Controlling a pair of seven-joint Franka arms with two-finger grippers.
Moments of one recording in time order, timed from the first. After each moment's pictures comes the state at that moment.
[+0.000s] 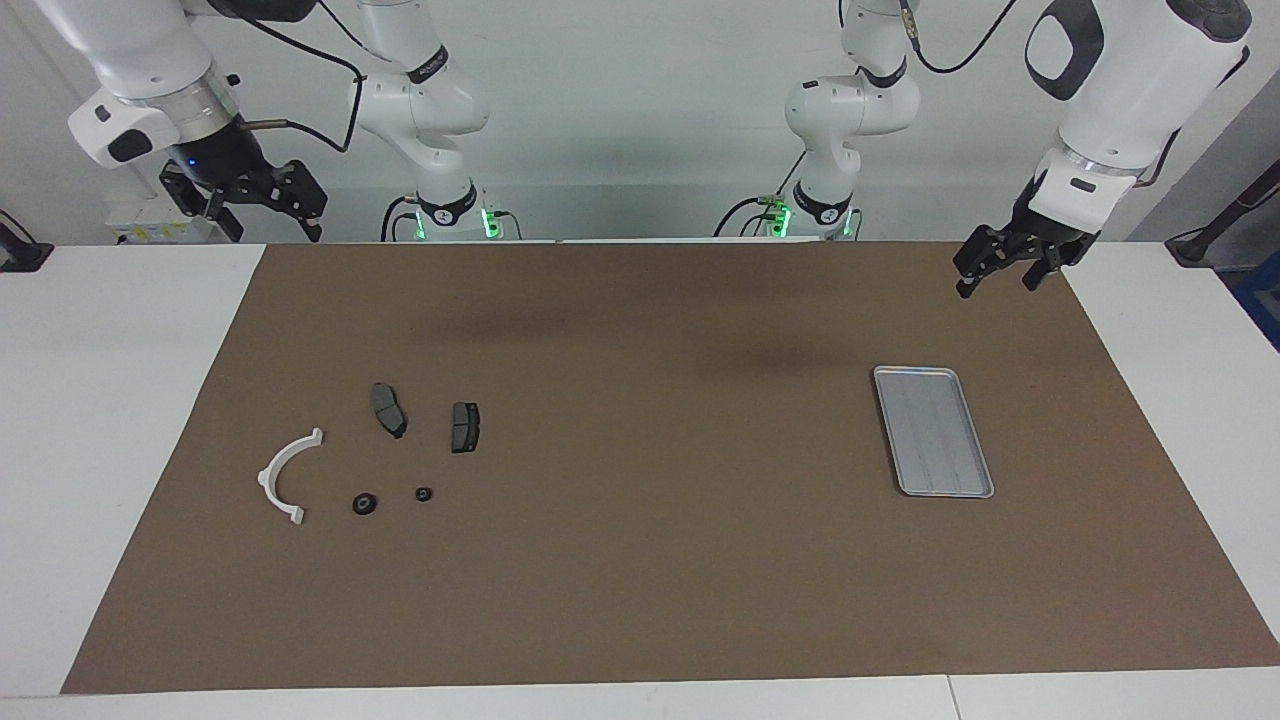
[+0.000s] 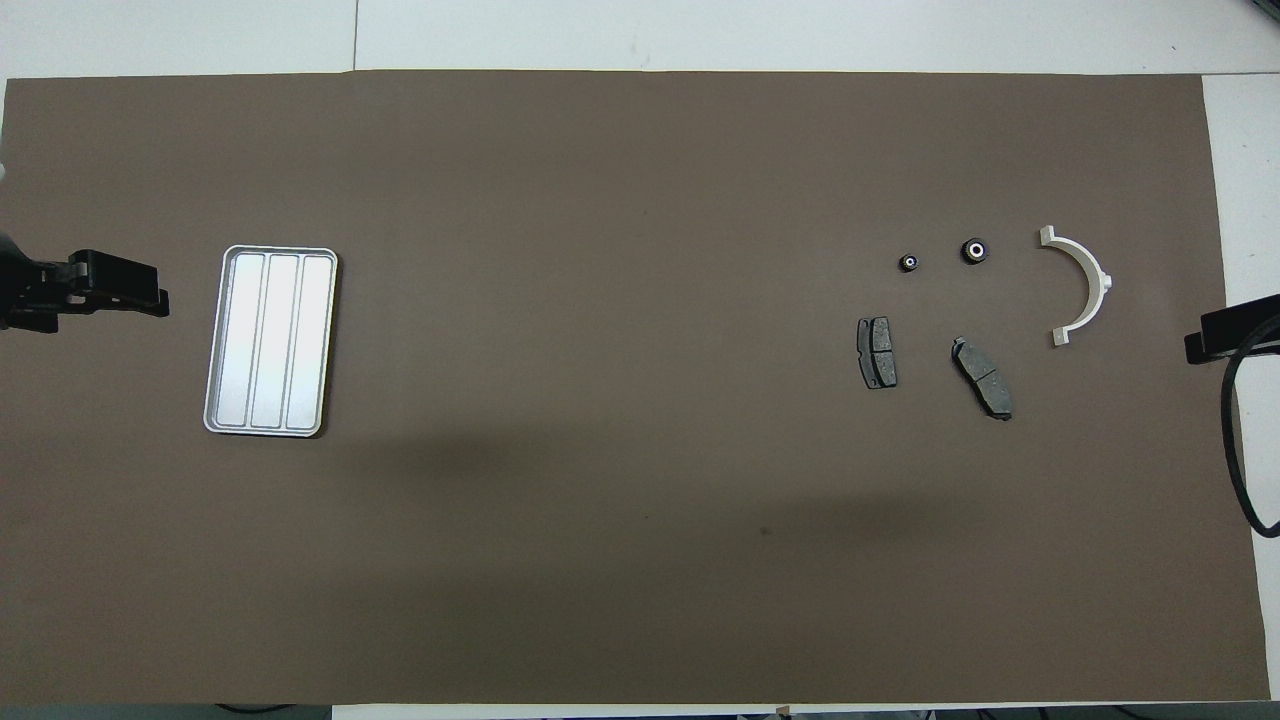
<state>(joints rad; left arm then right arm) 0.01 -0.03 -0.04 -1.66 -0.02 1.65 -0.09 -0.03 -0.07 -0.06 -1.58 0.00 1.44 -0.04</state>
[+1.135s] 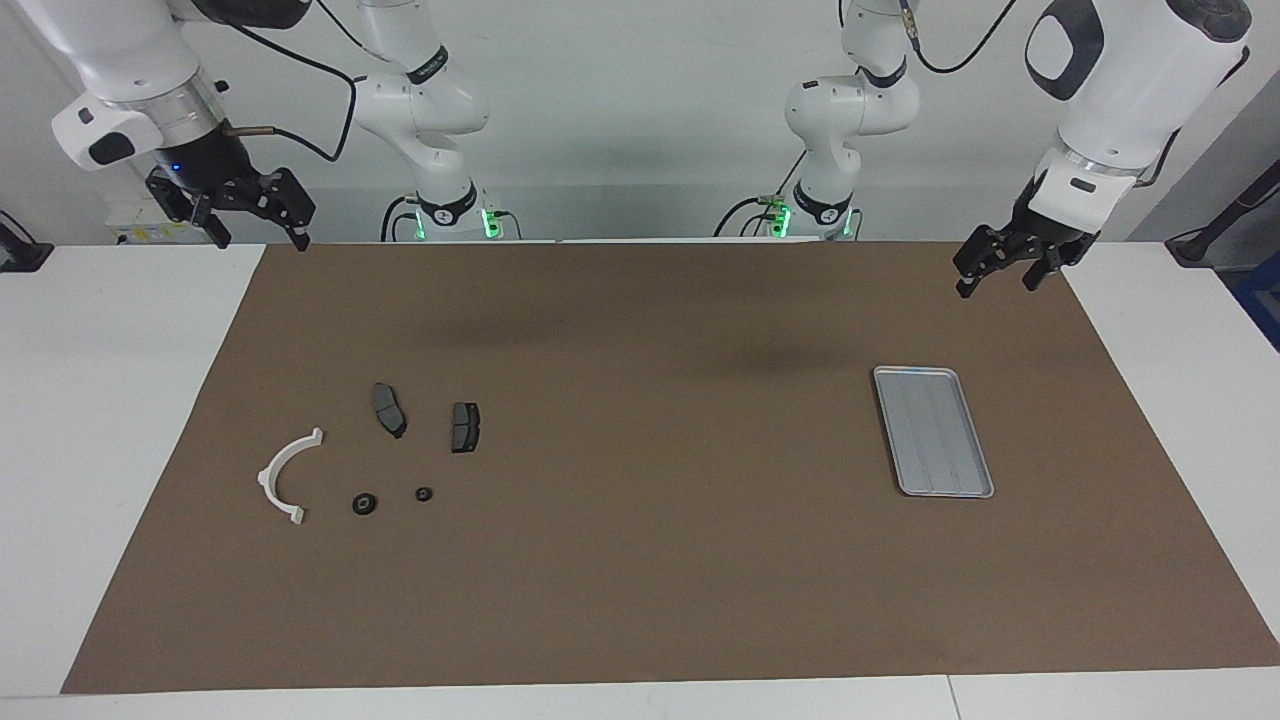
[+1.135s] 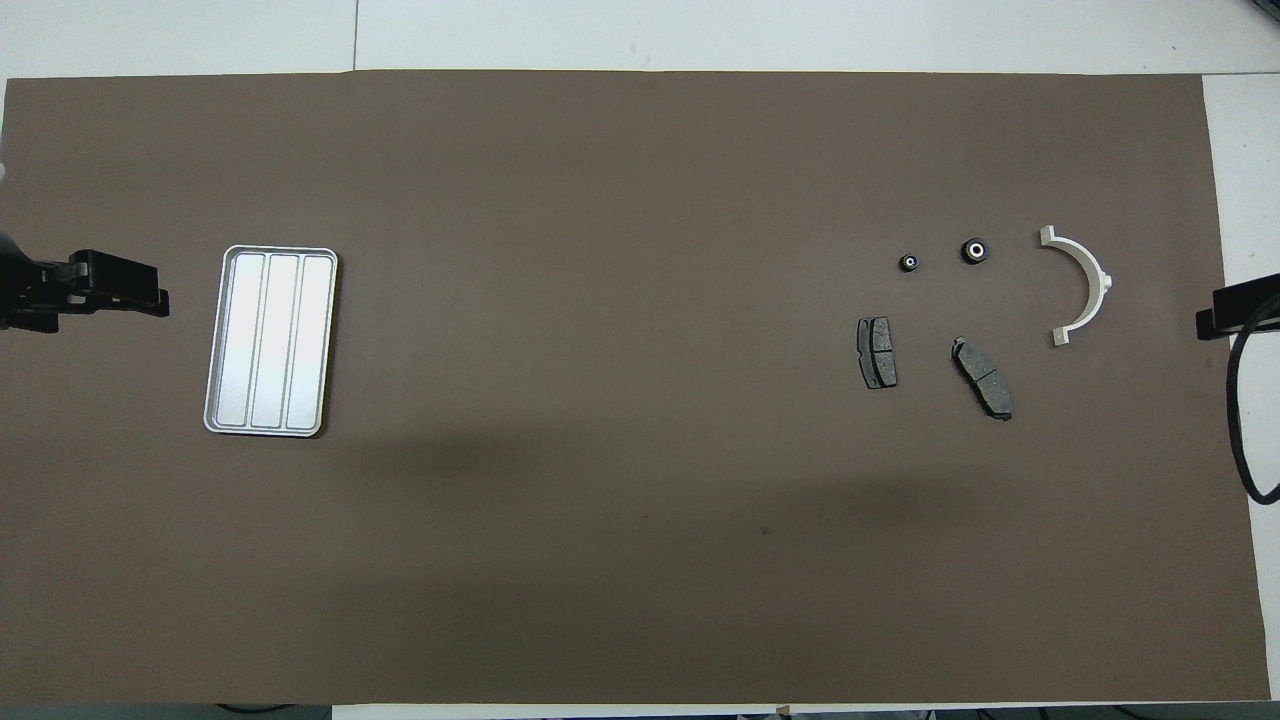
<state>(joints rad) 0.01 -0.03 -0.04 -1.66 -0.02 1.65 -0.09 -0.04 -0.04 -0.07 -1.57 -0.01 1.50 -0.03</state>
